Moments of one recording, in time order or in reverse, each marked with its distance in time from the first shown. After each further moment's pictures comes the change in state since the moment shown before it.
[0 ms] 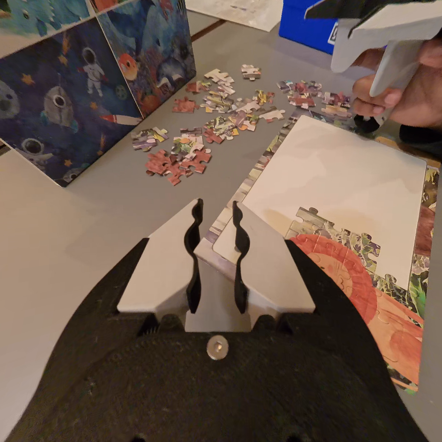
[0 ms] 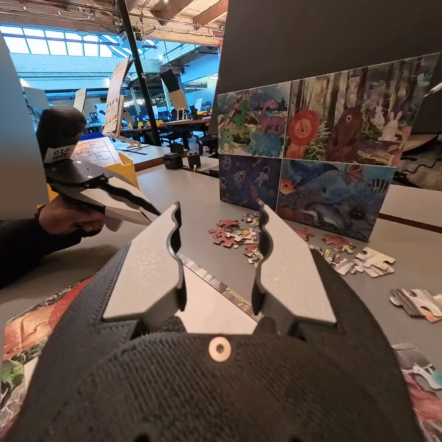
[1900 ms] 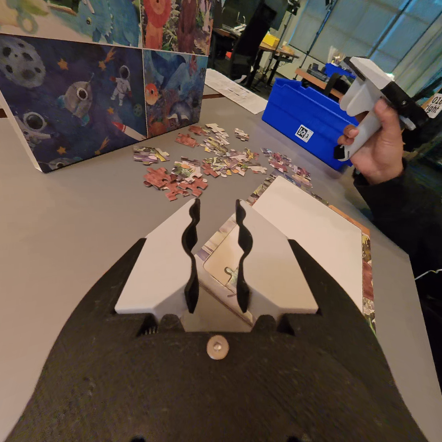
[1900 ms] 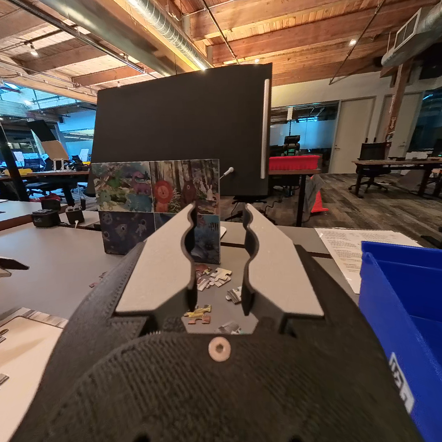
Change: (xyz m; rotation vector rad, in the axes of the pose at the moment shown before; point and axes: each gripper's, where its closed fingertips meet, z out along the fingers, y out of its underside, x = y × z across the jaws) left arm -0.013 -0.015 -0.007 0.249 0.109 -0.293; right arm 0.114 -0.077 -0.096 0.233 0.488 -0.140
